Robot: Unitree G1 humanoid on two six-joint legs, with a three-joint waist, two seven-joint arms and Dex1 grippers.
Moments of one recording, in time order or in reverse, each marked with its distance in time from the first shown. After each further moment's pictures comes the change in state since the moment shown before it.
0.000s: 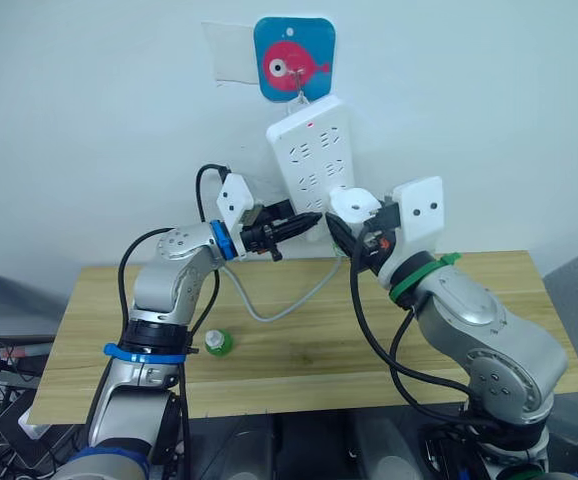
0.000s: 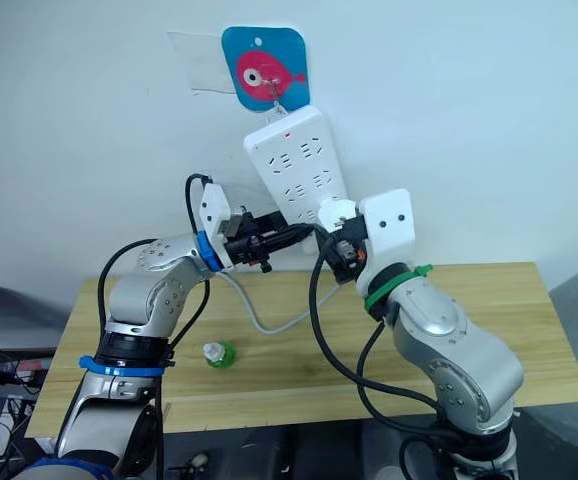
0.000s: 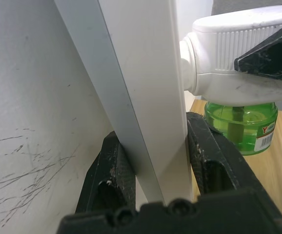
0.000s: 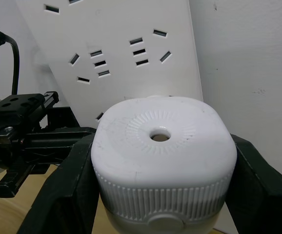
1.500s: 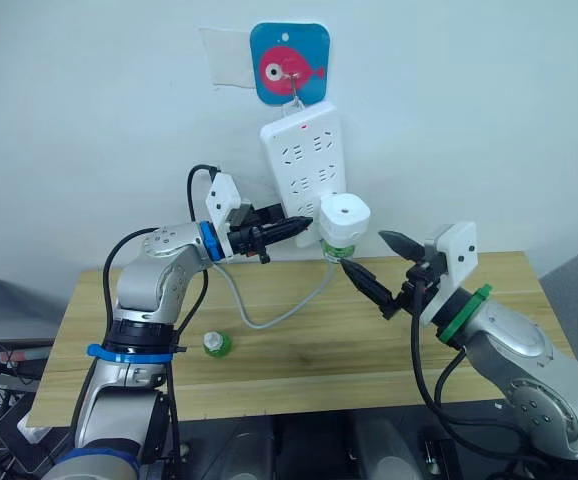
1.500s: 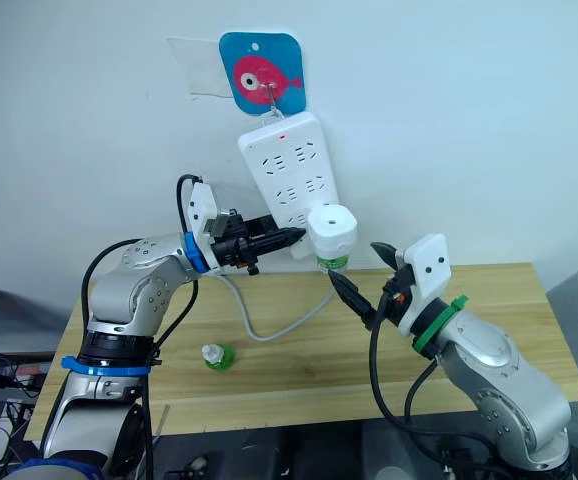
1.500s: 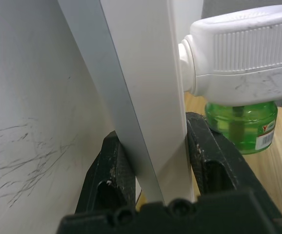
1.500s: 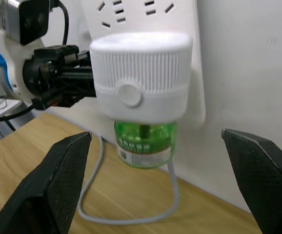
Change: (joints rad) left arm 0.004 0.052 0.026 -0.007 -0.029 0.066 -0.045; right arm 0.267 -0.230 -0.094 0.036 0.143 -0.292 0.313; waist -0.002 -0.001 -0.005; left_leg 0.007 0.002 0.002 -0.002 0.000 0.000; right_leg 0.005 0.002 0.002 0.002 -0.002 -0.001
